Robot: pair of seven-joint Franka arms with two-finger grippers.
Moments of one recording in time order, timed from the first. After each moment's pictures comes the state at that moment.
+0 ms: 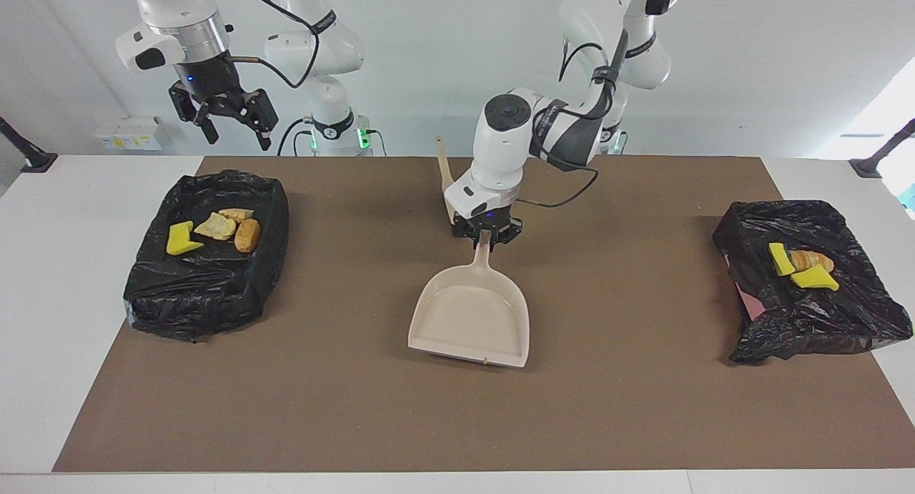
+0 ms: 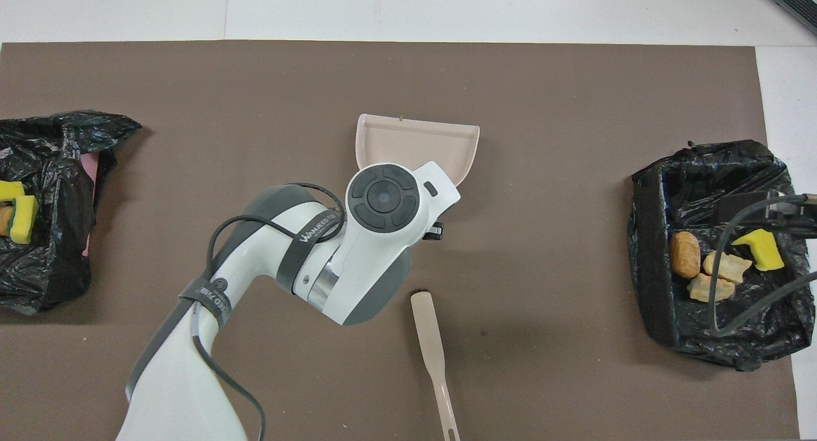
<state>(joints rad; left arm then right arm) -0.76 0.38 0.04 -1.69 -0.06 2.13 -0.47 0.08 -0.17 -0.06 -1.71 -0.02 1.60 0.19</state>
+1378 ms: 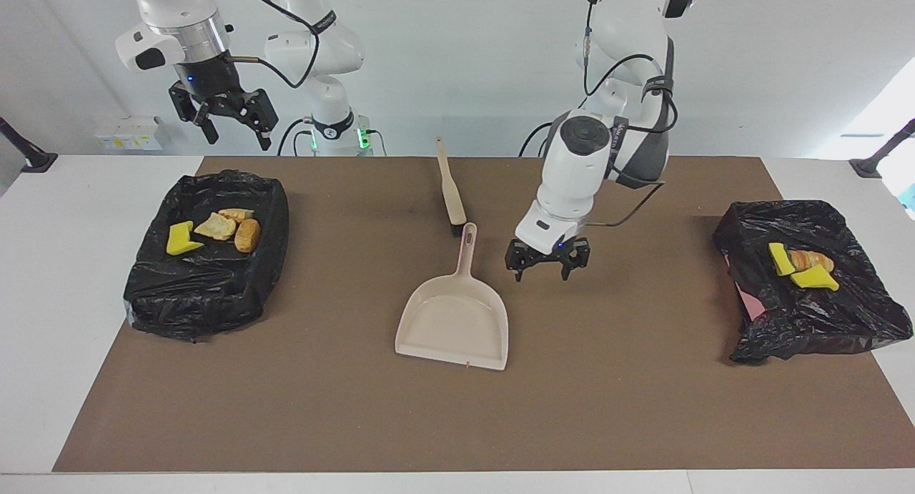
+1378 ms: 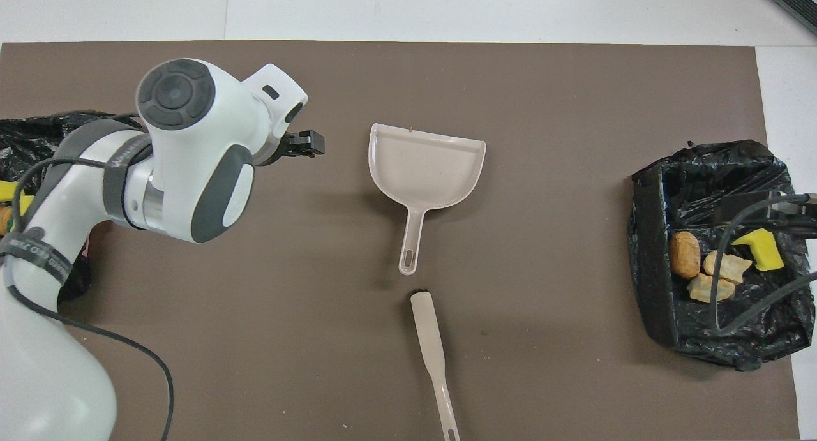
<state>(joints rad) -0.44 0.33 0.10 -1.64 -0.03 2.12 -0.31 0.07 -0.17 -0.06 -1.71 -0.02 1.60 0.19</state>
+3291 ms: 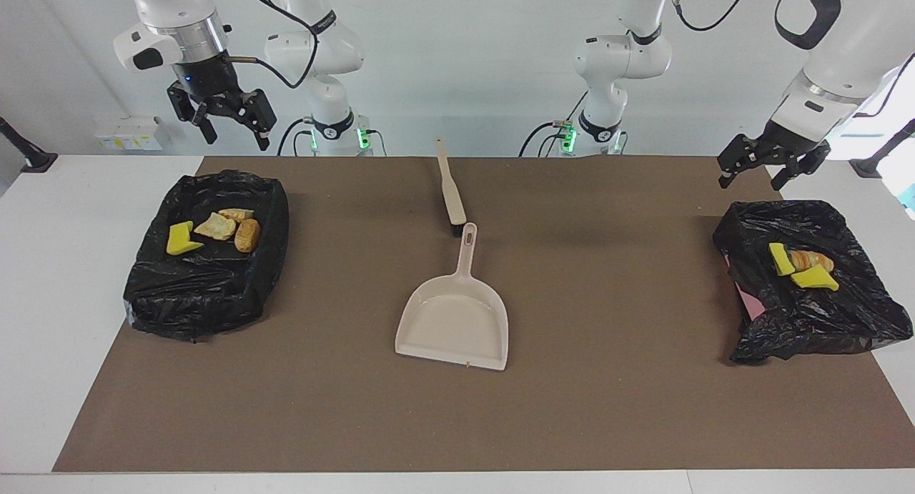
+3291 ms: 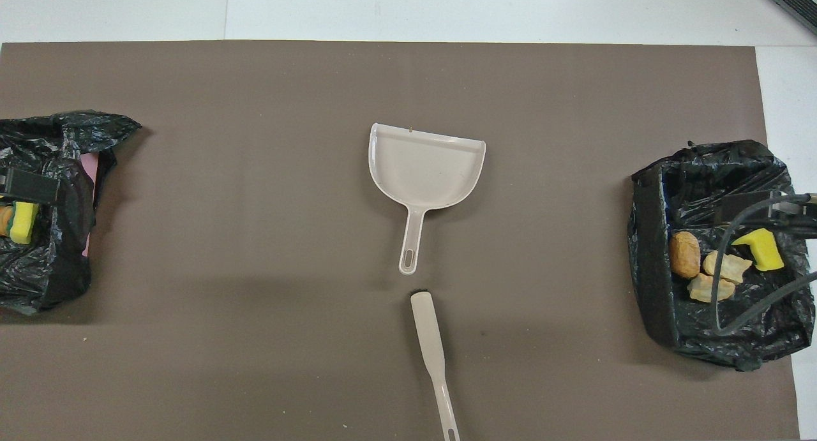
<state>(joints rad) -0.05 -0.02 0.09 -1.64 -0.02 1.62 0.14 0.07 -0.17 -0.06 -1.71 -0.02 1.60 0.19</state>
